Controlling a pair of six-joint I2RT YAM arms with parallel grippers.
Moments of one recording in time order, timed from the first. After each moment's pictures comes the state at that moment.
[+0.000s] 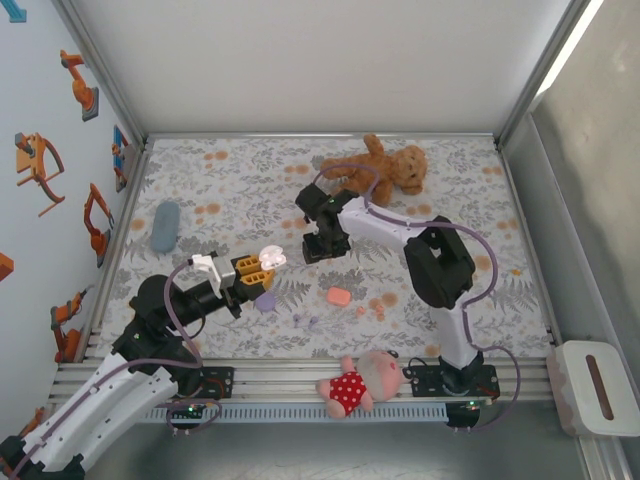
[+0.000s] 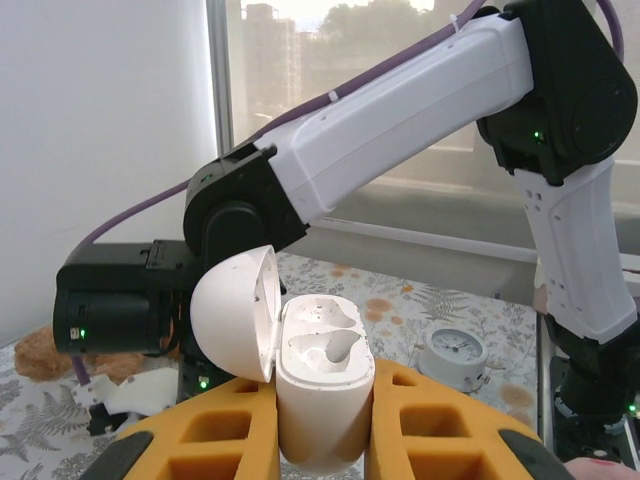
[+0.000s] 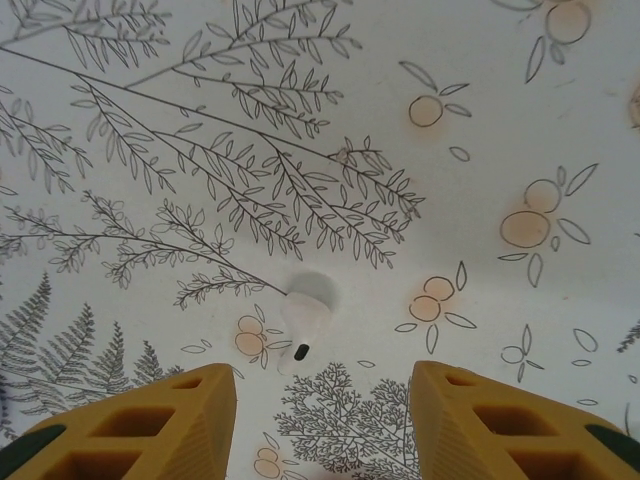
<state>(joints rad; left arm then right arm) -0.73 0.37 0.42 0.05 0.43 -0.02 0.79 2.07 1.61 -0.94 -0.11 0.43</state>
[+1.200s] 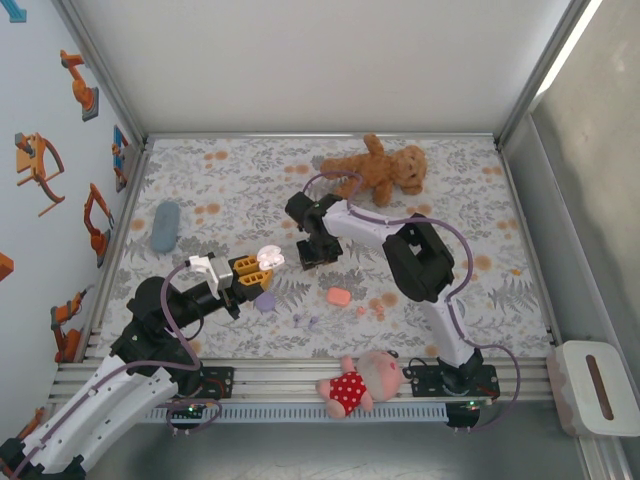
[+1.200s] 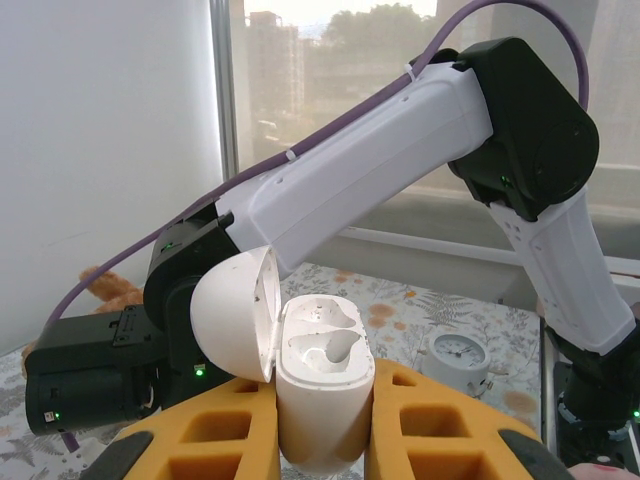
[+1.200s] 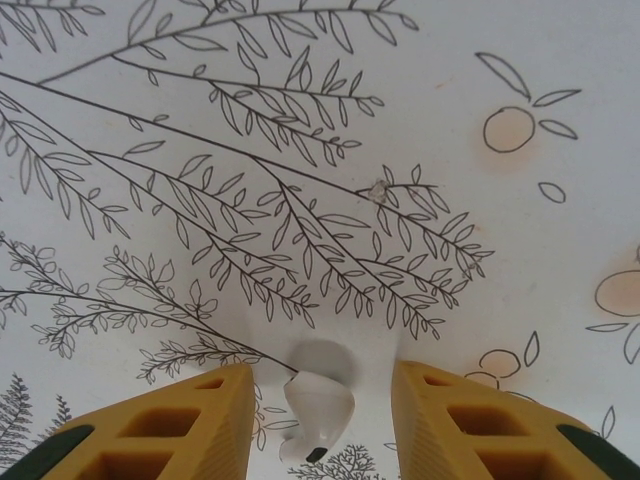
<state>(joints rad) -0.73 0.35 0.42 0.05 0.43 -0.02 0.82 2.20 1.71 -0.99 -0.09 0.43</state>
